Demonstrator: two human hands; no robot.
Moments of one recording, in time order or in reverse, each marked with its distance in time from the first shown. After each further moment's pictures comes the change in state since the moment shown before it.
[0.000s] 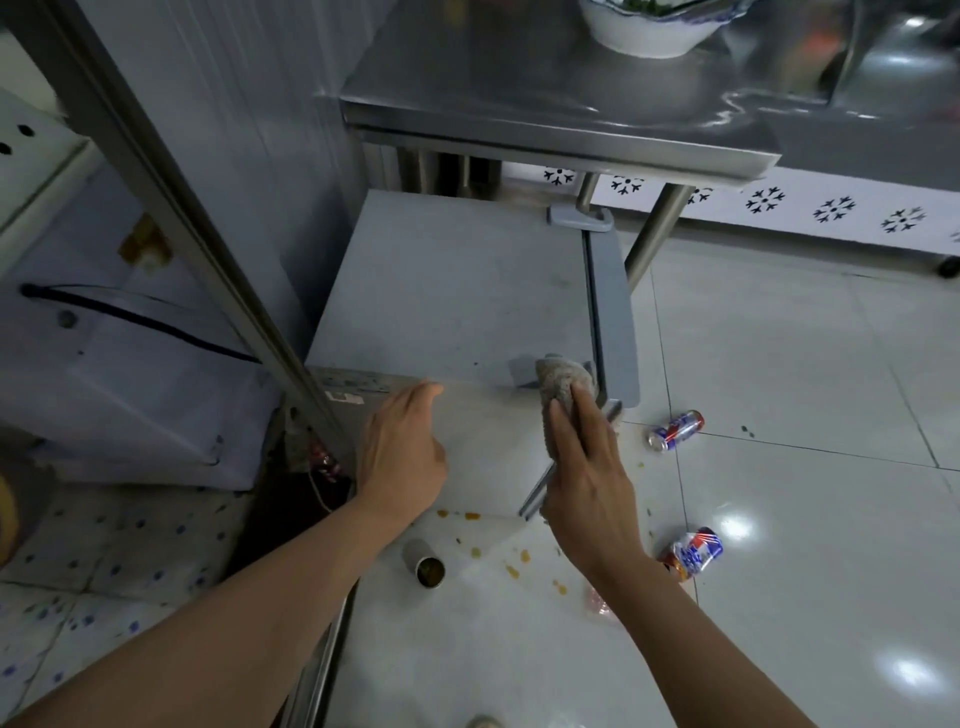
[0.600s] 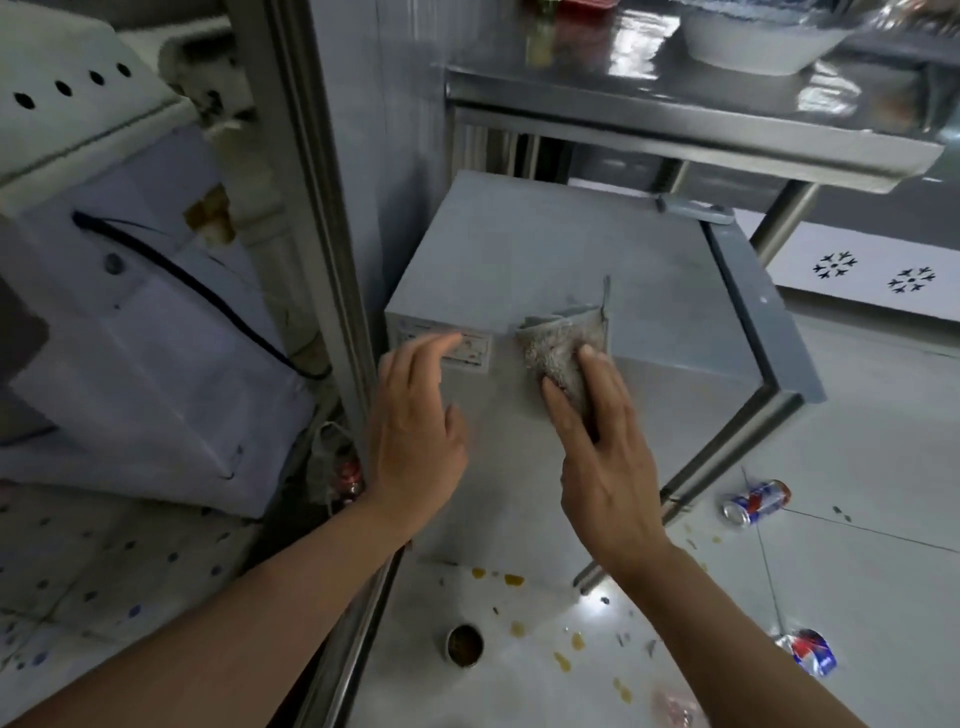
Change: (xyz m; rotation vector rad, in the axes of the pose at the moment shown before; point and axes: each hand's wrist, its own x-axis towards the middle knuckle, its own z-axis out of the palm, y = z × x) left_hand 0.003 -0.100 0.044 -0.223 0.490 0.122; right_hand 0.025 -0.023 0.136 -0.011 0.426 -0.480
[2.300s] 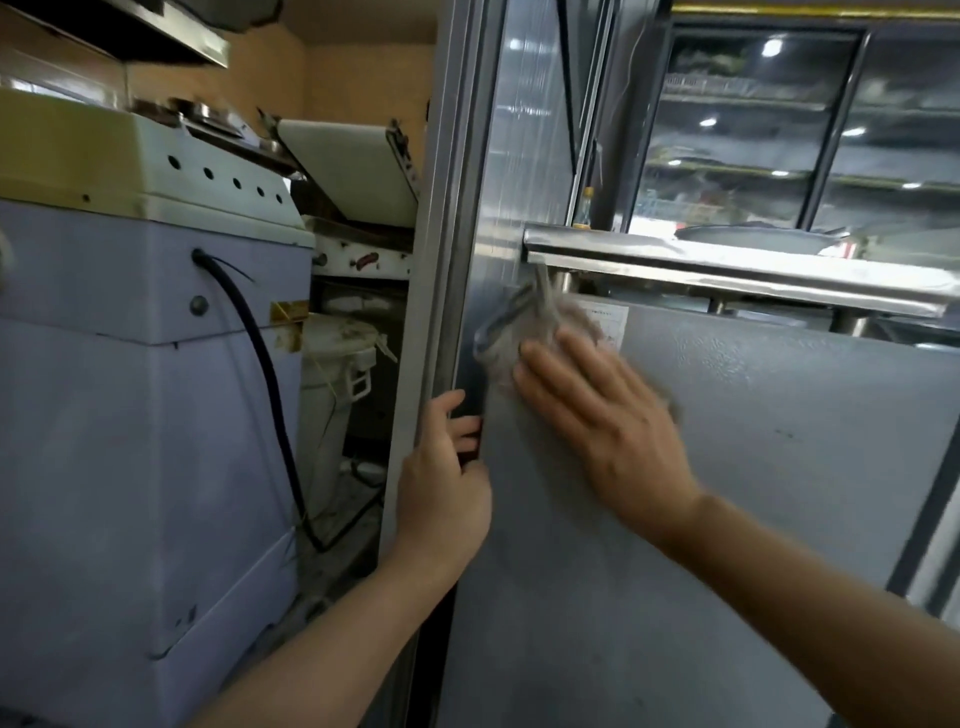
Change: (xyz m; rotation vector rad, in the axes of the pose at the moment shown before) left_hand -0.020 -0.148 0.075 -0.549 0.204 -0.035; right_hand 0.031 -0.011 0.122 -0.517 0.249 -0.599
